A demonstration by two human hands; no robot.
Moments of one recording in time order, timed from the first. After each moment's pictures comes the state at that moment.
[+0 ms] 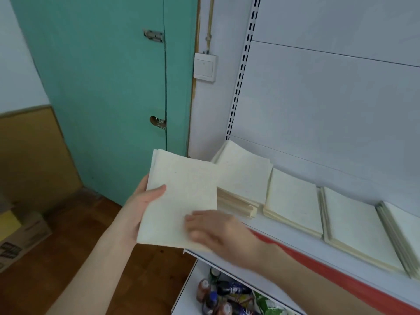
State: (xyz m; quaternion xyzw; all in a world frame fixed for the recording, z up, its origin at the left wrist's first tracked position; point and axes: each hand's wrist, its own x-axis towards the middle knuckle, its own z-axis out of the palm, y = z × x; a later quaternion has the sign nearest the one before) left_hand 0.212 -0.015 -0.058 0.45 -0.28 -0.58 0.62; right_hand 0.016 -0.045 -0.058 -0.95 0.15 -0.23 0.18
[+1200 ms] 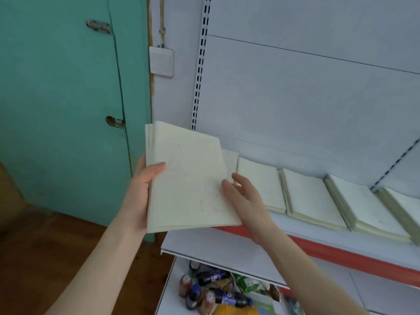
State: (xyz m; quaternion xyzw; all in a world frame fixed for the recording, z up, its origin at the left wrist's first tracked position) left_hand 0.163 -0.028 -0.021 0.37 -0.33 -0.57 0.65; right_hand -0.021 -0.039 -0.029 -0.55 0.54 -0.42 0.48
